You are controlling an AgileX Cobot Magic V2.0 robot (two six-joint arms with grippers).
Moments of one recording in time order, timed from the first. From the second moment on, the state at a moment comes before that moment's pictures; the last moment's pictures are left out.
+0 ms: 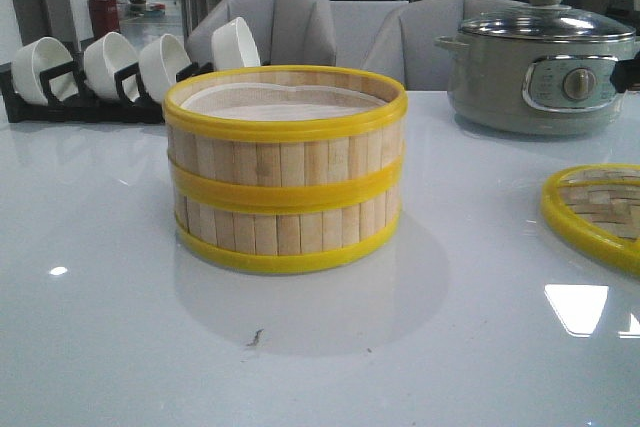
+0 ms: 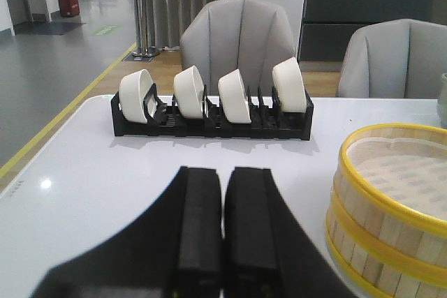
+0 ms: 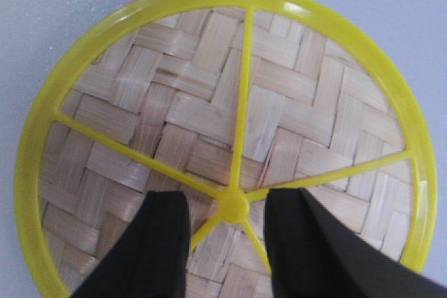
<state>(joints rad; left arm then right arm) -0.09 0.39 -0.35 -0.09 0.11 0.04 -0.11 1.80 -1.28 -0.03 0.67 0.07</state>
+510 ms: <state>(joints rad) -0.09 0.39 -0.35 -0.09 0.11 0.04 -0.11 1.85 -1.28 -0.03 0.67 0.07</state>
